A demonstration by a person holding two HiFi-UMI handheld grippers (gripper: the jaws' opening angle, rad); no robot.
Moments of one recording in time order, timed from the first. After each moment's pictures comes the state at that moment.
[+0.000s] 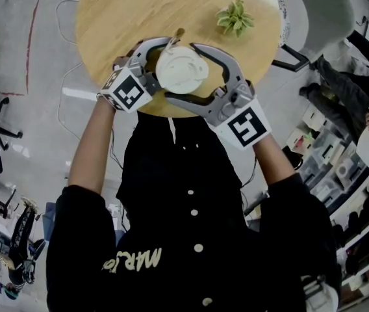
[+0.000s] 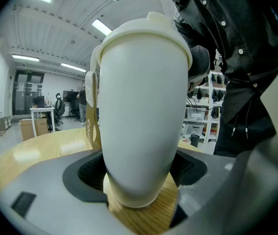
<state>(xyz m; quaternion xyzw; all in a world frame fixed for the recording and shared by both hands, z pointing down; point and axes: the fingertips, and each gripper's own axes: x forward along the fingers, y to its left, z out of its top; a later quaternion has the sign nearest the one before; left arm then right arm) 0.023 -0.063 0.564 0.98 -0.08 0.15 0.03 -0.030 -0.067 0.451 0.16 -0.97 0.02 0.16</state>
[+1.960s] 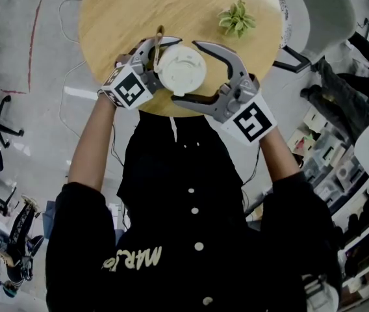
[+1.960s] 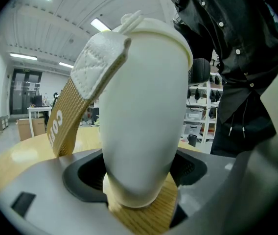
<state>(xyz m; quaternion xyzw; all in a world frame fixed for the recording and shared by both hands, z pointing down) 0.022 -0.061 0.562 0.99 -0.06 0.16 0.03 -0.026 -0.060 0.453 0.11 -0.98 0.02 0.17</state>
